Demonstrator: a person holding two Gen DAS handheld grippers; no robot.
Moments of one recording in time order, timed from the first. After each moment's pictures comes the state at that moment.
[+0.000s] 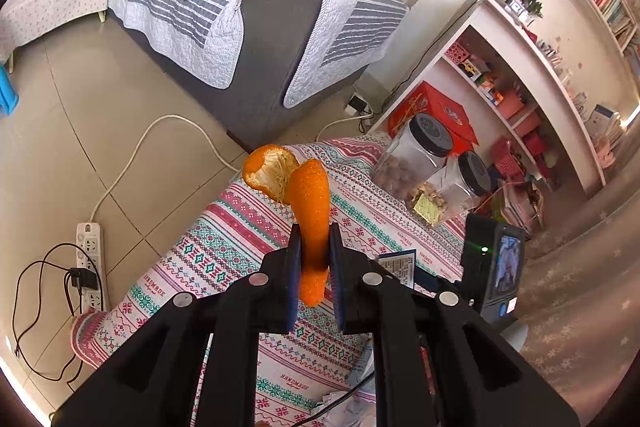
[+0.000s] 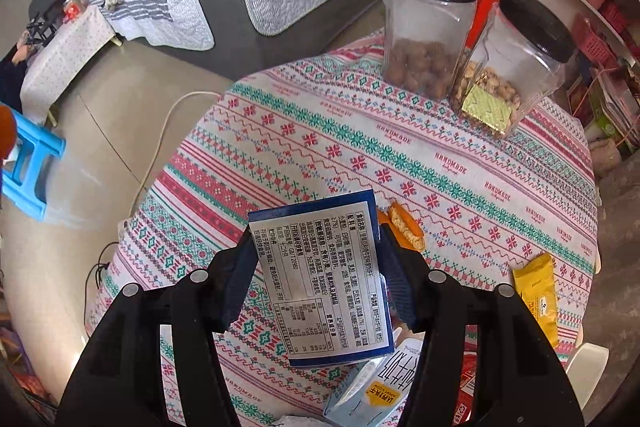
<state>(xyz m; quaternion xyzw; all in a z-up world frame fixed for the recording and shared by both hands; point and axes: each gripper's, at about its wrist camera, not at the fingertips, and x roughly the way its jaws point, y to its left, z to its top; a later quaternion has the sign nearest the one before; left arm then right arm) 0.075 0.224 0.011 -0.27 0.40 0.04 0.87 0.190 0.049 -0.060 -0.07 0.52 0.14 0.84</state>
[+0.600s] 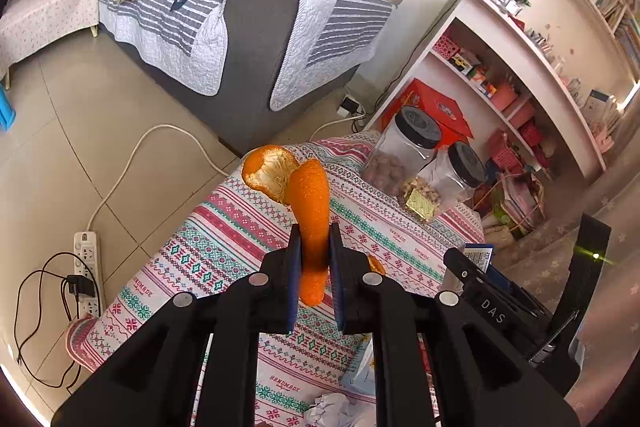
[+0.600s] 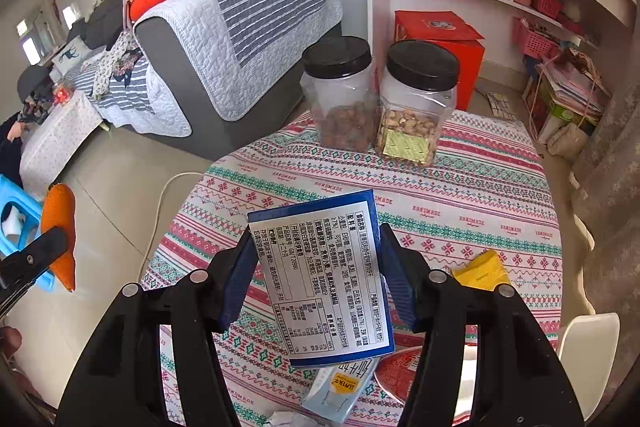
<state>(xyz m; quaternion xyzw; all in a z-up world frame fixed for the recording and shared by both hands) 0.075 0.193 0.014 -0.24 0.39 0.03 0.89 0.155 -0.022 -0.008 0.01 0.42 0.09 0.90</state>
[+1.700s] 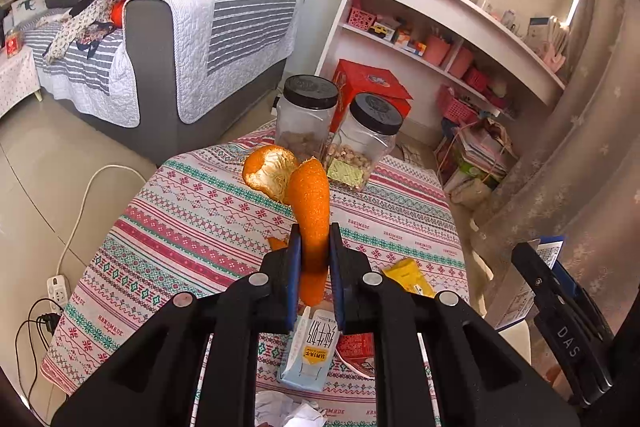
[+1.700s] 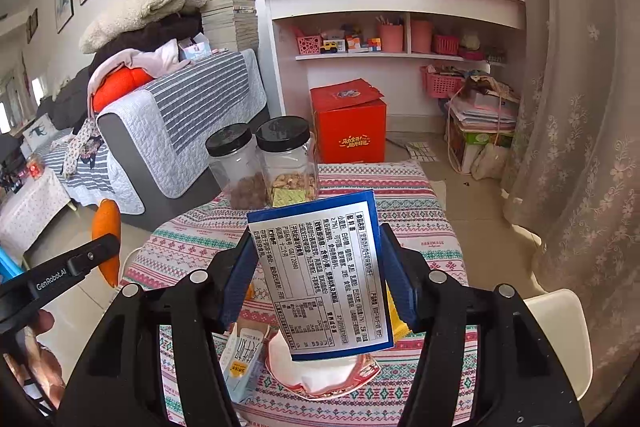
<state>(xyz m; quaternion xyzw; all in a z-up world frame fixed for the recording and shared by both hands) 0.074 0.063 0.014 -0.14 0.36 -0.06 0.92 0.055 -0.151 0.021 0.06 0.28 -0.01 0.96</state>
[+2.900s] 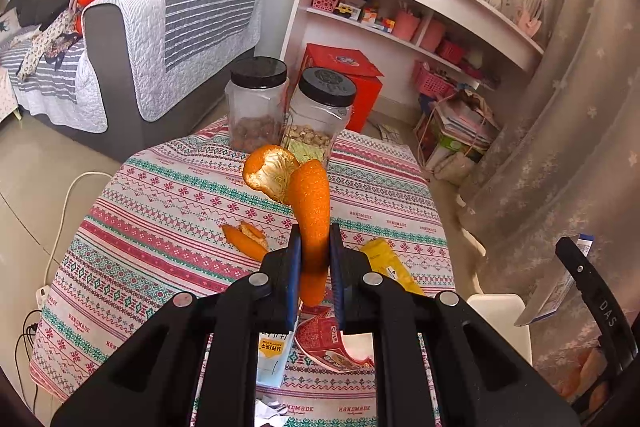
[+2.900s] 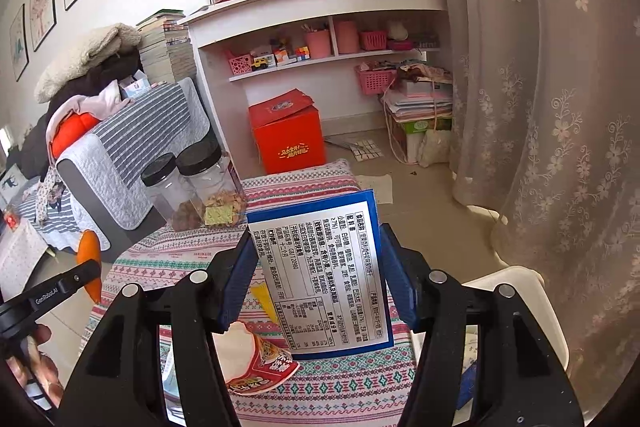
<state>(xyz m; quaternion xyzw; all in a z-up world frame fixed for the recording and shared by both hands) 0.077 0.005 0.003 -0.11 0.38 -0.09 0.92 0.018 -0.253 0.011 0.12 0.26 -0.10 0.95</state>
